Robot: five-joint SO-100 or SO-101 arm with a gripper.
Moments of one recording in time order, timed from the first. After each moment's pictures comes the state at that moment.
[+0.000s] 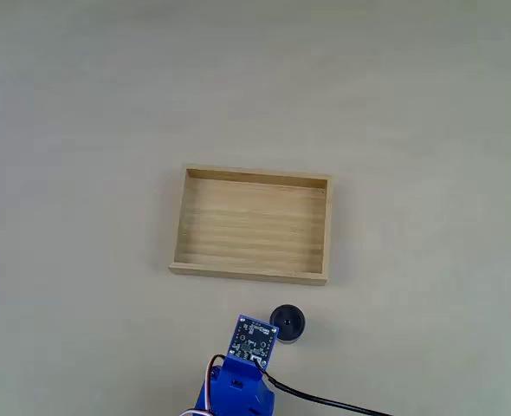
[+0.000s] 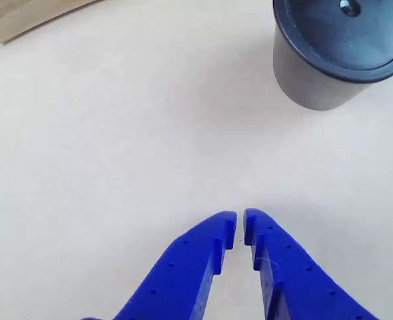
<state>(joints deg) 3.3 -98.2 90.4 77.8 -9.0</state>
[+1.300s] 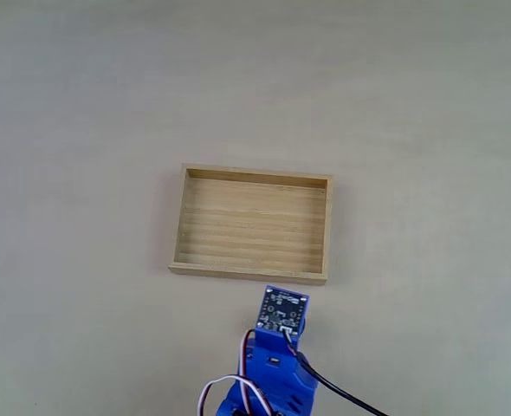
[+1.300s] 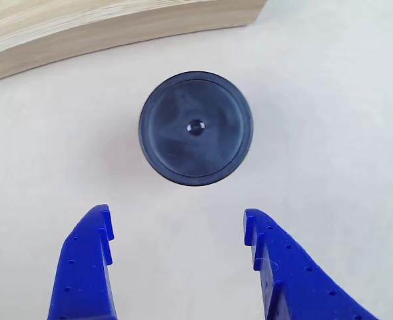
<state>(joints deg) 22.8 -63.7 66.3 67.5 15.8</state>
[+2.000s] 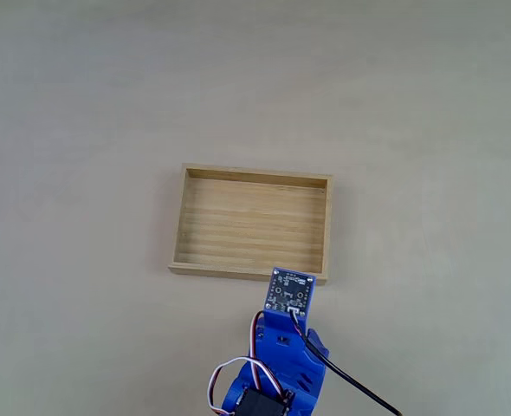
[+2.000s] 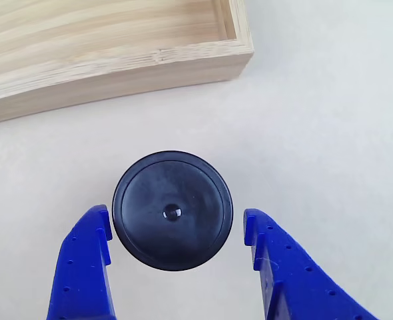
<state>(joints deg) 21.2 -52.1 66.3 52.0 16.8</state>
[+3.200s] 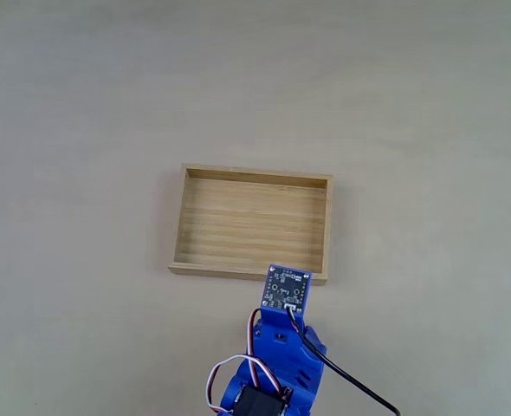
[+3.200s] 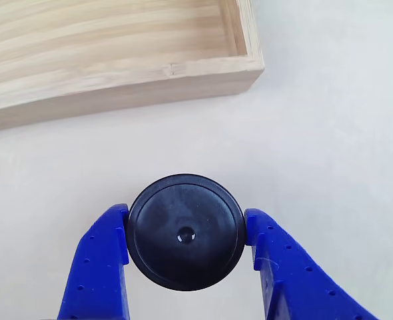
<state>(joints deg) 20.4 -52.9 64.3 56.1 16.8</state>
